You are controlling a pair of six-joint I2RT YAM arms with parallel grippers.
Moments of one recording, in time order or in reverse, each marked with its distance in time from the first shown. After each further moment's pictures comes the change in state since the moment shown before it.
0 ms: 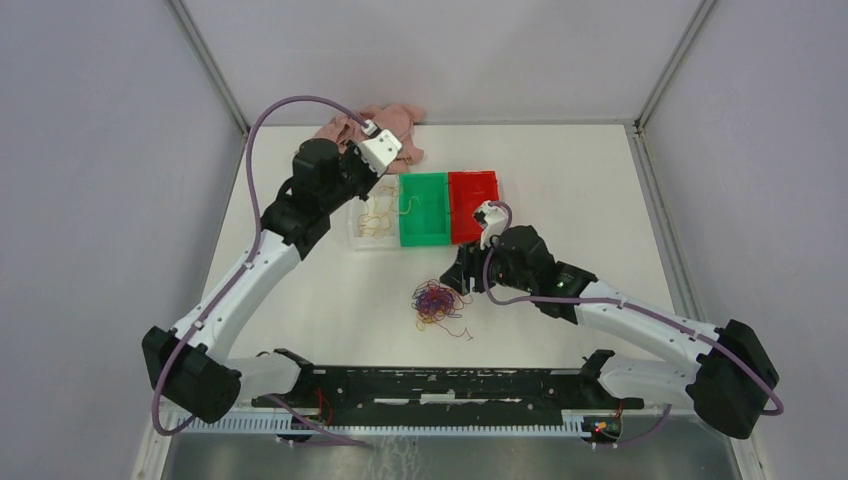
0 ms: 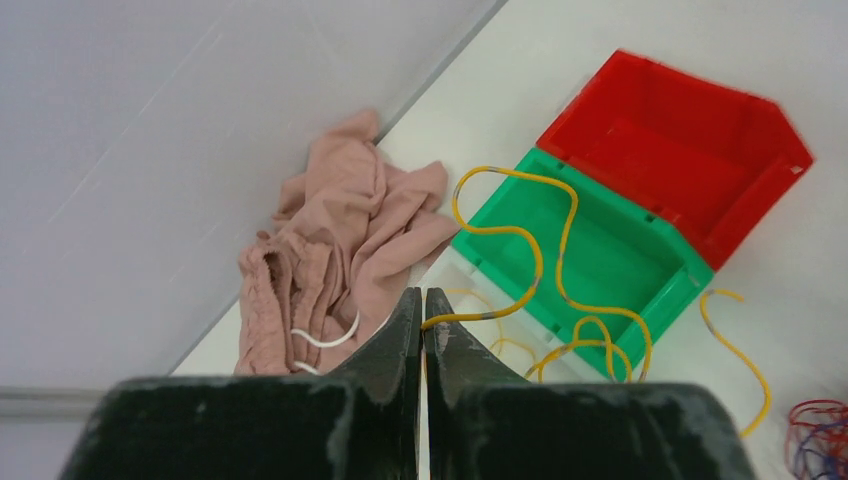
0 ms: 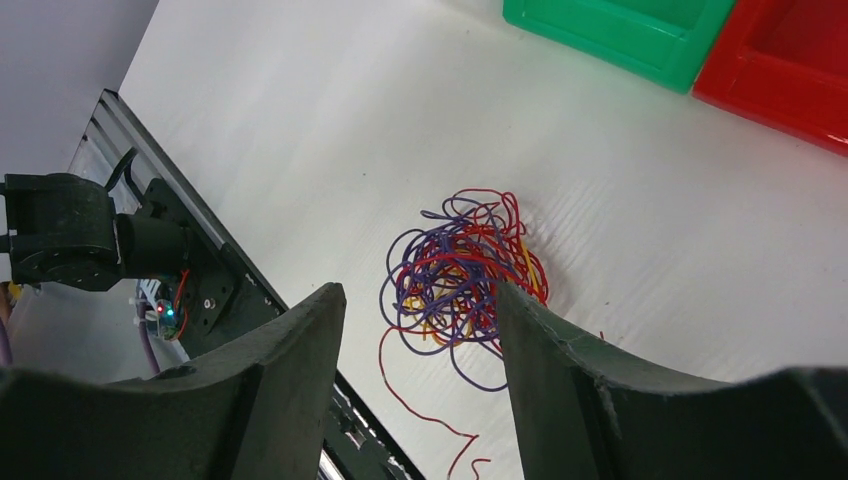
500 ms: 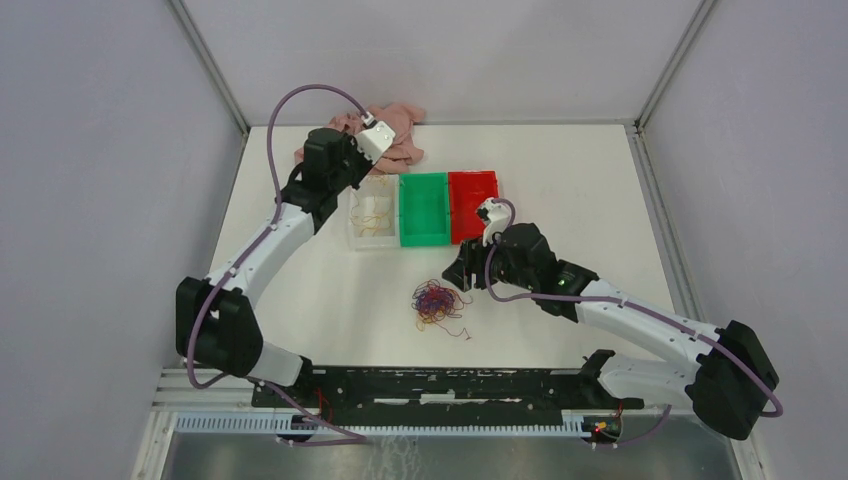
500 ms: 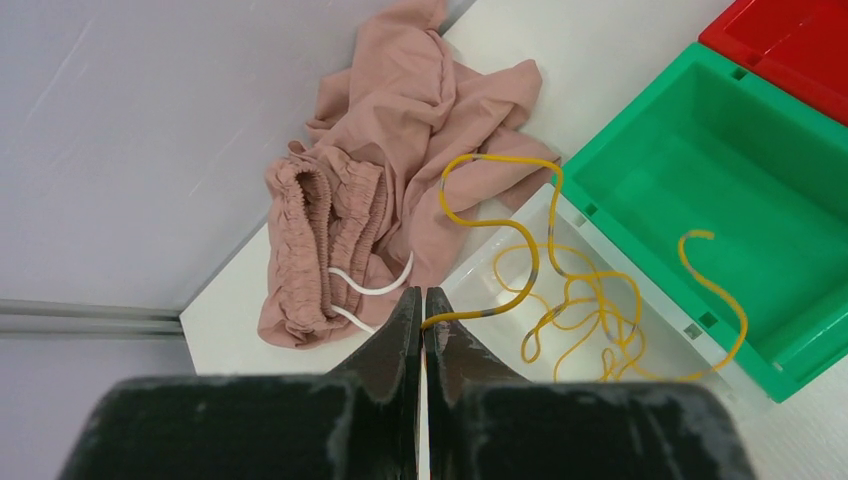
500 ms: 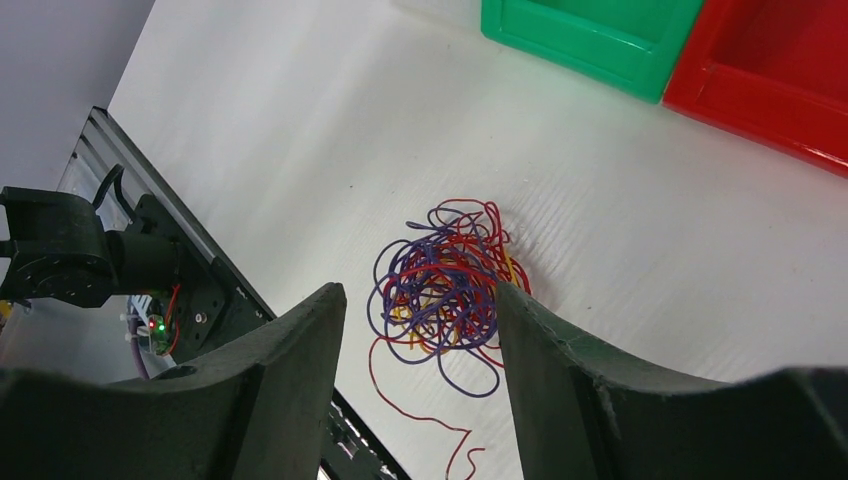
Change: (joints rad) left arm 0.142 0.232 -0.003 0.109 -0.065 0.083; right arm -0.020 0.000 0.011 -0.011 0.020 -0.004
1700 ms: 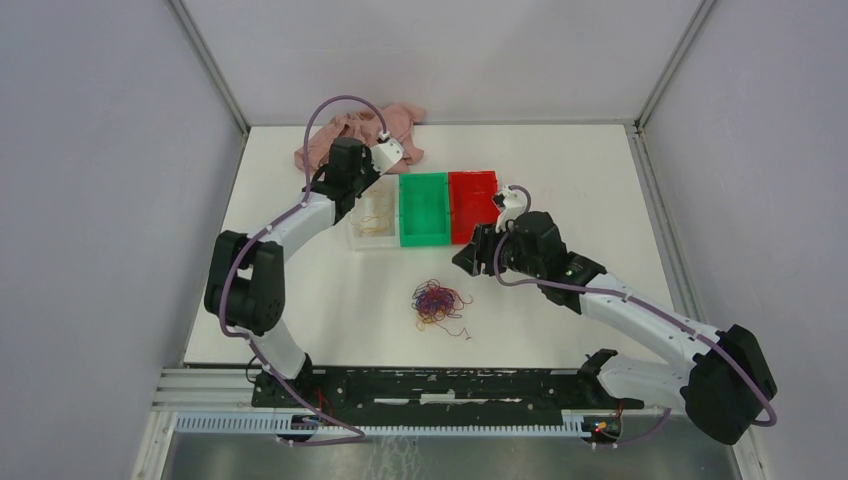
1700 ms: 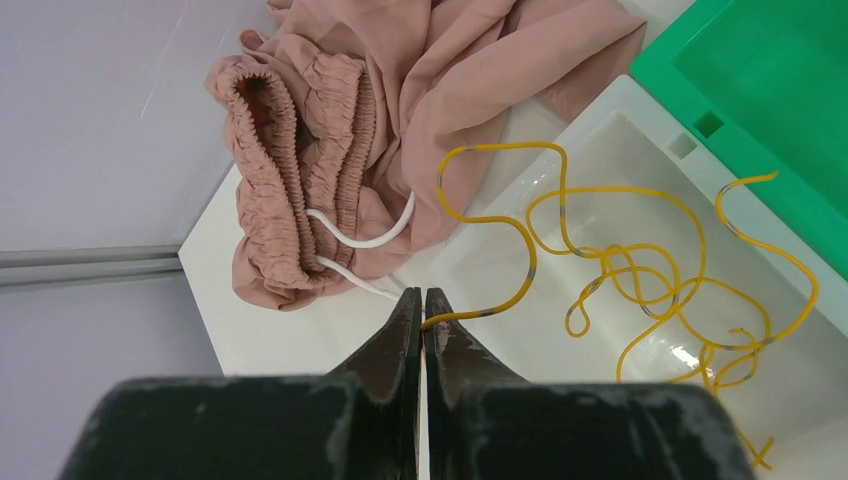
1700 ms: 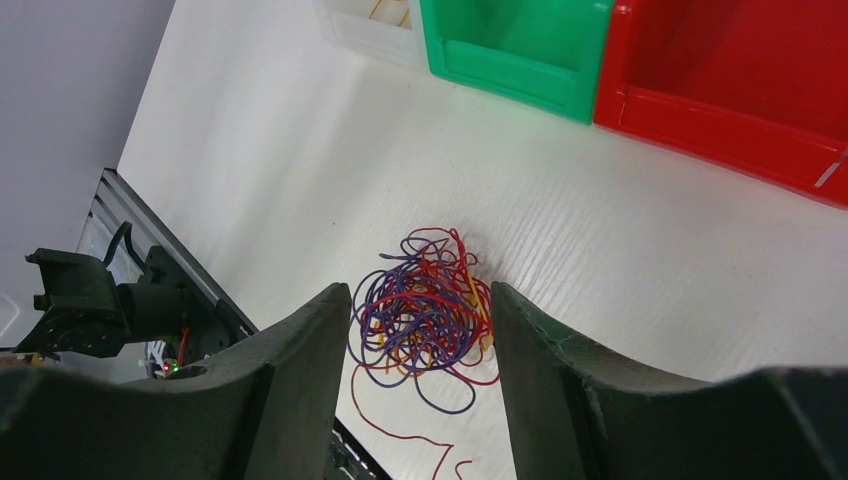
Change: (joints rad) left arm 0.008 0.269 0.000 0.084 -0.180 0.113; right arm -0.118 0.002 0.010 -0.002 -0.049 0.039
